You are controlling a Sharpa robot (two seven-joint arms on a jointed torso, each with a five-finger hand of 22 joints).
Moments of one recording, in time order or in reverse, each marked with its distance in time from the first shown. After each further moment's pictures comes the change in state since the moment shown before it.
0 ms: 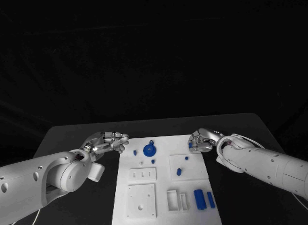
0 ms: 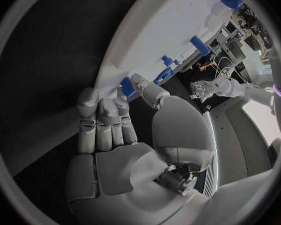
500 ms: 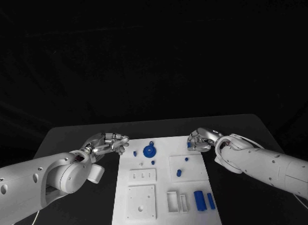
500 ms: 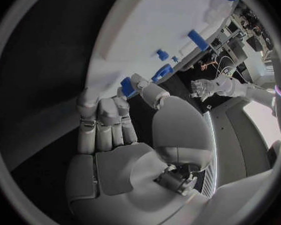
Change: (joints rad) left arm 0.001 -0.006 0.001 0.008 -0.024 0.002 -0.013; left_hand -0.018 0.018 0.000 0.000 -0.004 0.046 -0.021 0.010 0.014 0.029 -0.028 0.024 0.028 0.000 0.000 0.000 0.003 0.001 0.000 0.000 0.005 -0.007; right arm 0.024 -0.017 -0.001 0.078 -0.019 -0.031 -0.067; right_hand -0.006 0.011 0.004 0.001 0.000 0.011 -0.011 0.004 0.005 0.011 -0.010 0.000 -0.001 0.007 -0.007 0.000 0.005 0.001 0.006 -0.003 0.004 0.000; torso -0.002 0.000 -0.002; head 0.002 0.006
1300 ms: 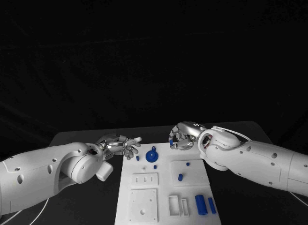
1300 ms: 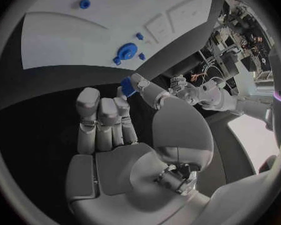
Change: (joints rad) left arm 0.057 0.050 0.001 -0.005 -0.133 0.029 -0.280; left_hand -0.282 -0.028 0.049 0.004 -0.093 0.041 -0.016 -0.017 -0.003 0.080 -0.041 0.070 0.070 0.049 -0.040 0.063 0.037 0.005 0.039 -0.036 0.063 -0.004; right arm 0.090 0.023 0.005 0.313 -0.228 0.047 -0.254; right_hand 0.000 0.000 0.001 -0.001 0.008 0.004 -0.004 0.005 0.000 0.004 -0.003 0.004 -0.001 0.004 -0.003 0.000 0.003 0.000 0.007 -0.004 0.000 0.000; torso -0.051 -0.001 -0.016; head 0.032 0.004
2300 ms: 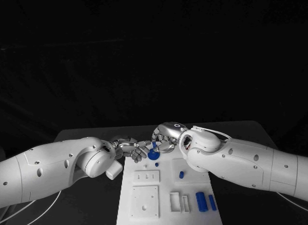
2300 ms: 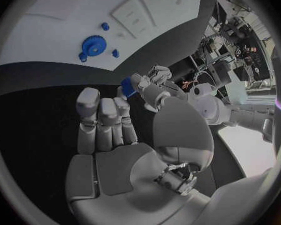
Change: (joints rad) left arm 0.000 0.066 -0.003 -0.014 -0.076 0.014 -0.162; left_hand -0.124 -0.041 0.070 -0.010 0.570 0.063 -0.027 0.026 0.039 -0.048 -0.006 0.070 0.083 -0.032 -0.002 0.053 0.007 0.009 -0.051 0.000 0.055 -0.004; right arm 0.000 0.121 -0.007 0.049 -0.084 0.036 -0.096; right_hand -0.011 0.000 0.010 0.004 0.019 0.000 0.000 -0.001 0.000 0.004 -0.003 0.000 -0.001 0.001 0.002 0.000 0.004 0.000 0.005 -0.001 0.000 0.001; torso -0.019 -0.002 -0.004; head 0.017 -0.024
